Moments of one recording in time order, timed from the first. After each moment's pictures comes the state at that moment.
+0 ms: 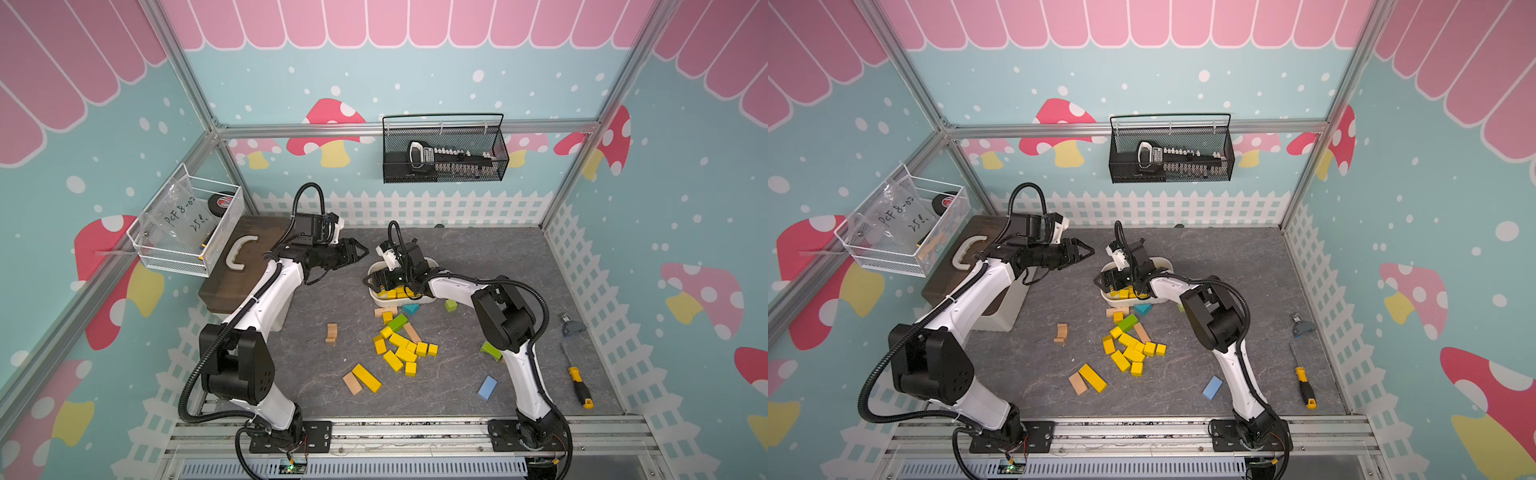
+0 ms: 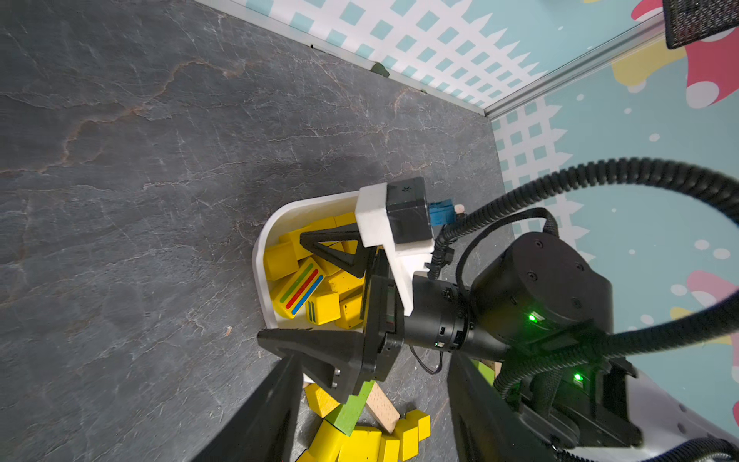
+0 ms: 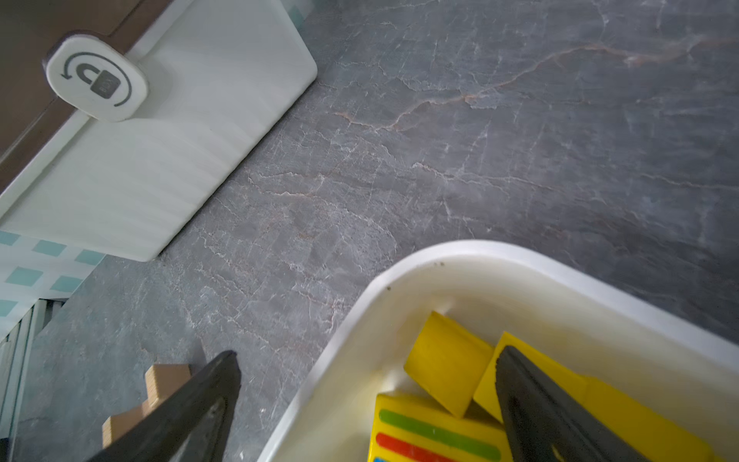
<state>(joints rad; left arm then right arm) -0.14 1.62 1.41 -0.56 0.58 -0.43 0.63 2.26 1.61 0.05 -0.41 0.22</state>
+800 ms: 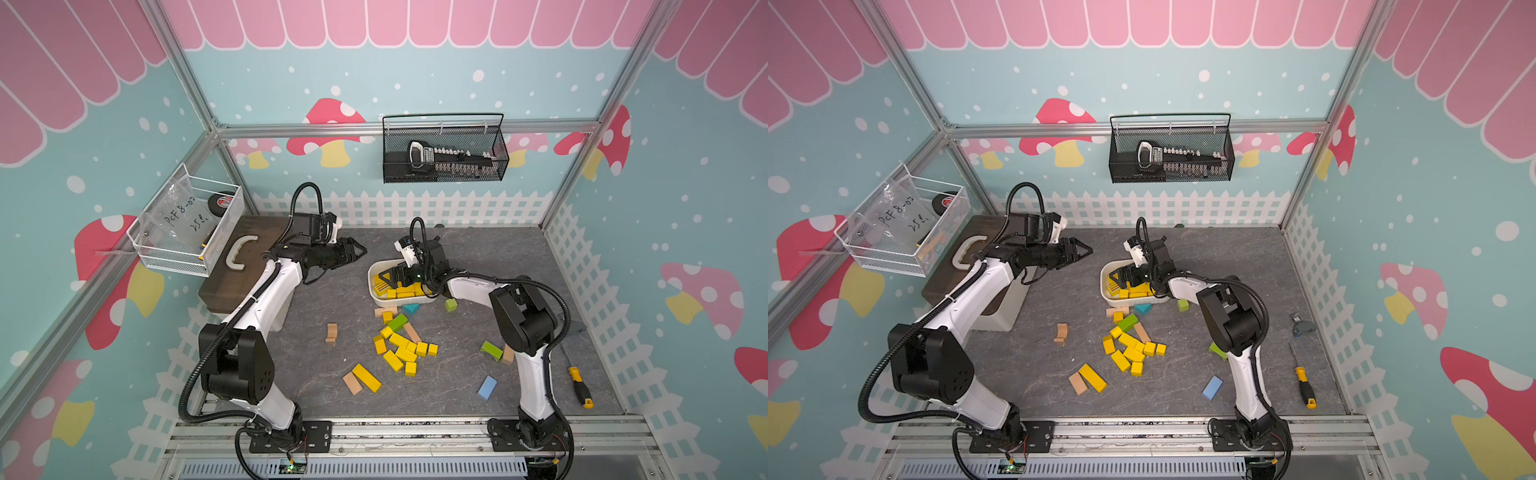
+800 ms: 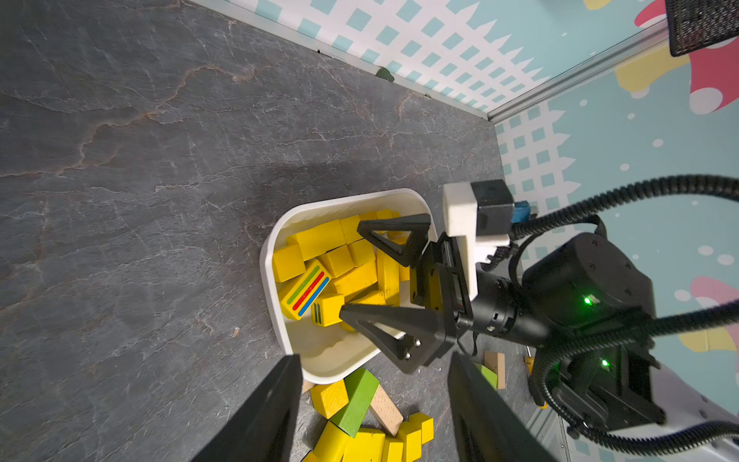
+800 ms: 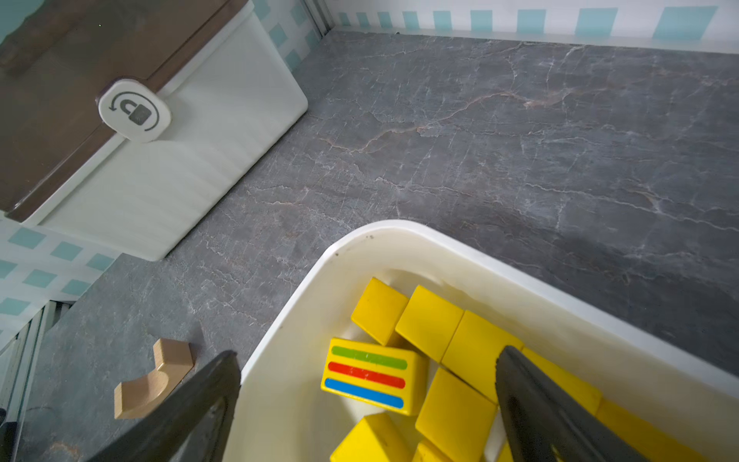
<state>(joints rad) -0.13 1.62 1.41 -0.56 0.58 -0.42 0.53 2.14 1.43 0.20 -0.49 0.22</state>
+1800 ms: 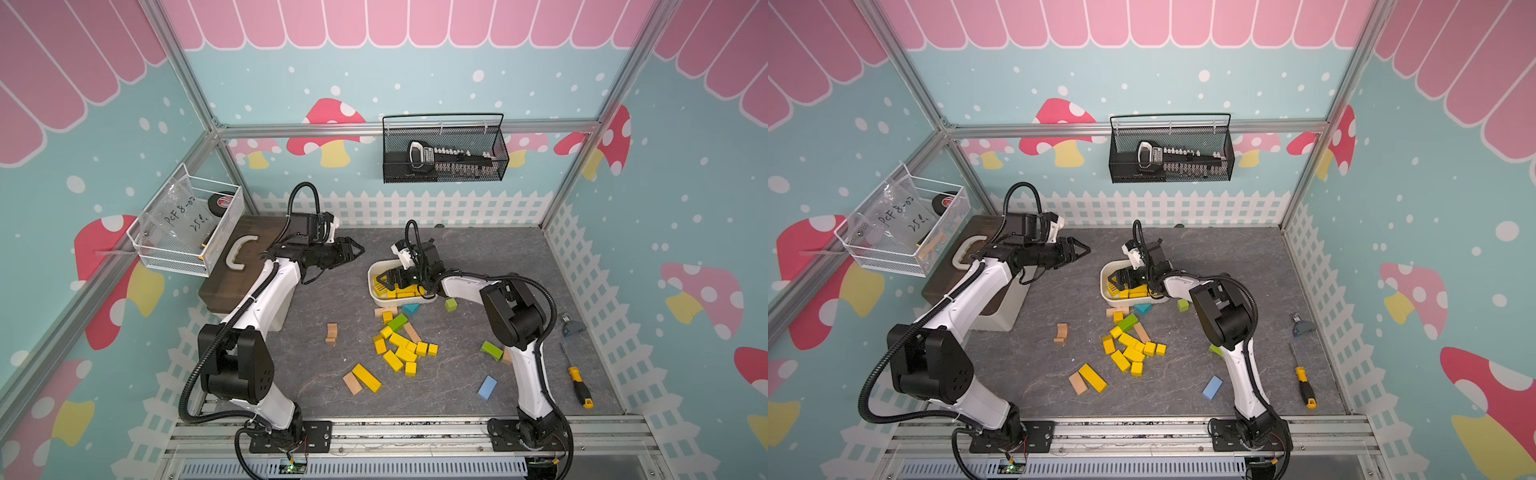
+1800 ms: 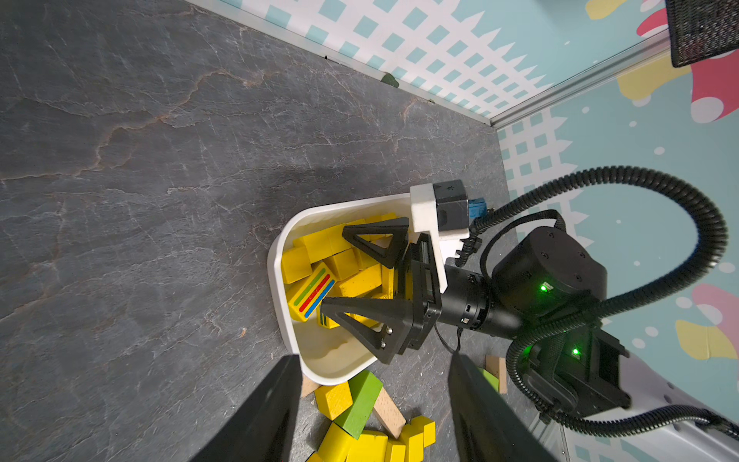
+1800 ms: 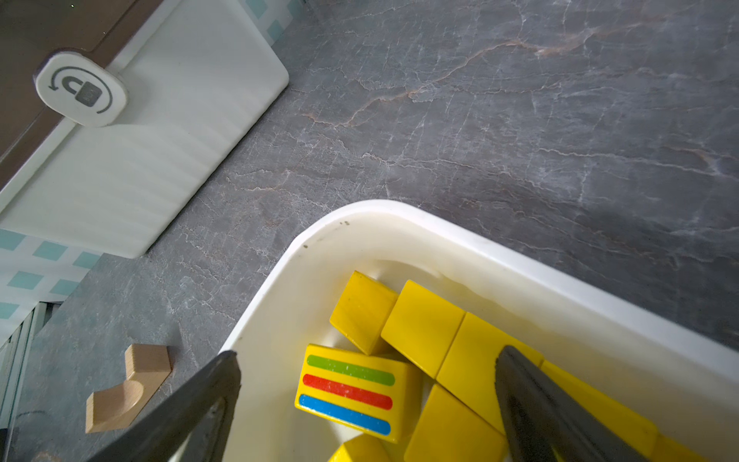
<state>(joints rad) -0.11 1.62 1.41 -0.56 0.58 -0.42 0.54 2.20 1.47 0.15 -0.48 0.22</state>
